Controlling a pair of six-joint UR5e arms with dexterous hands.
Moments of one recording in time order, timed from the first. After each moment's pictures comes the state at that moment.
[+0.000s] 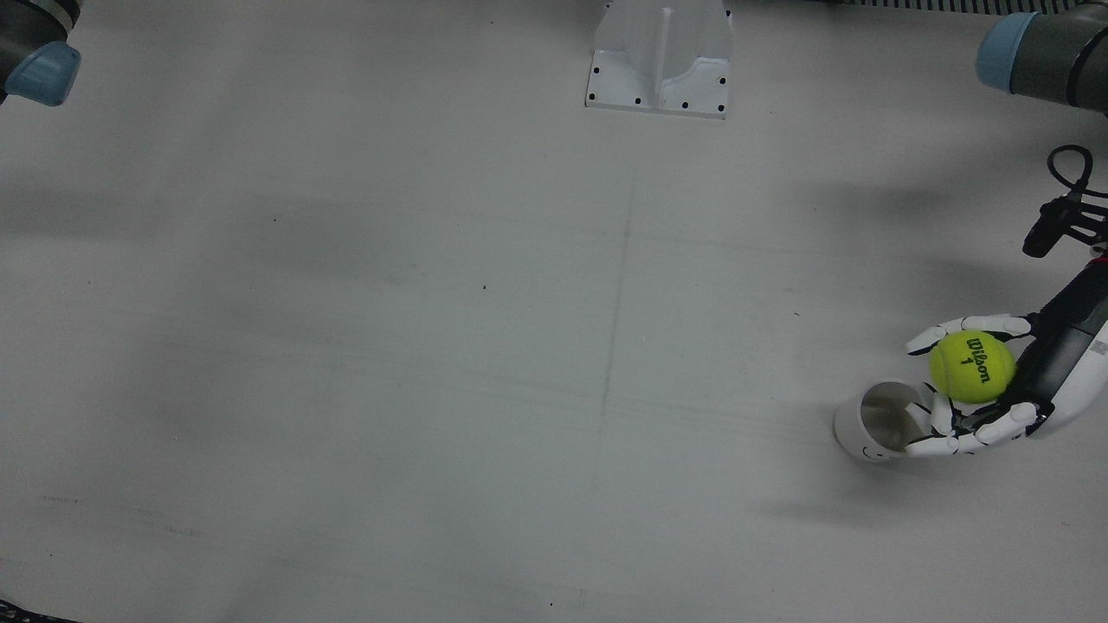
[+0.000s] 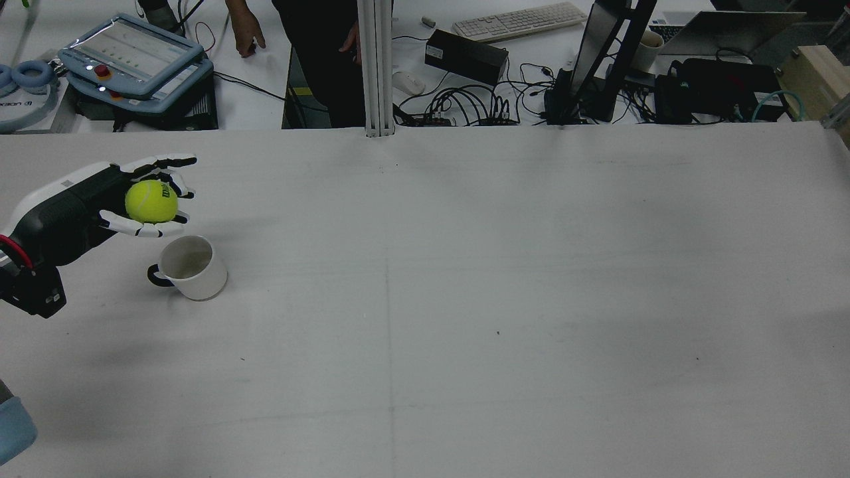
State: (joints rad) left arm -0.81 -1.78 -1.99 0.54 1.37 0.35; right arm 1.49 -1.45 1.47 -3.32 -1.41 0.09
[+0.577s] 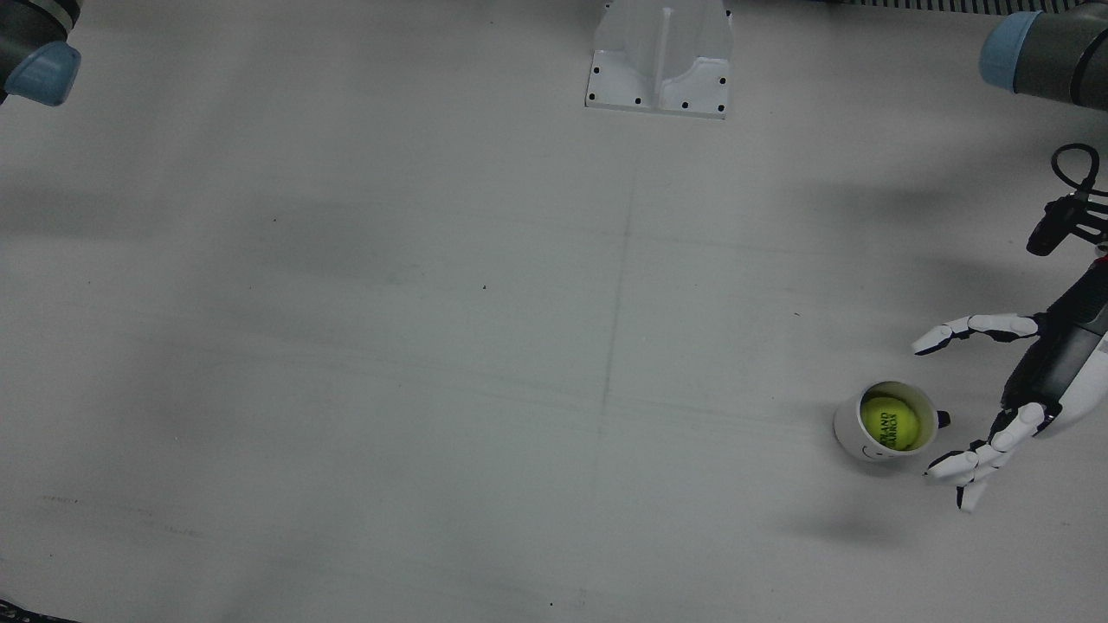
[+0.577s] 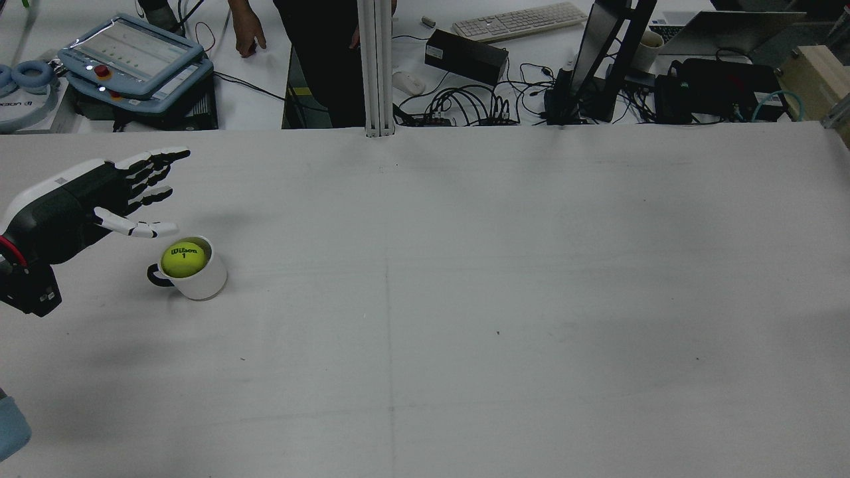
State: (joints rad) left arm -0.82 -1.77 -2.01 0.54 1.37 0.34; right arm 1.49 -1.45 1.47 -3.32 -1.41 0.09
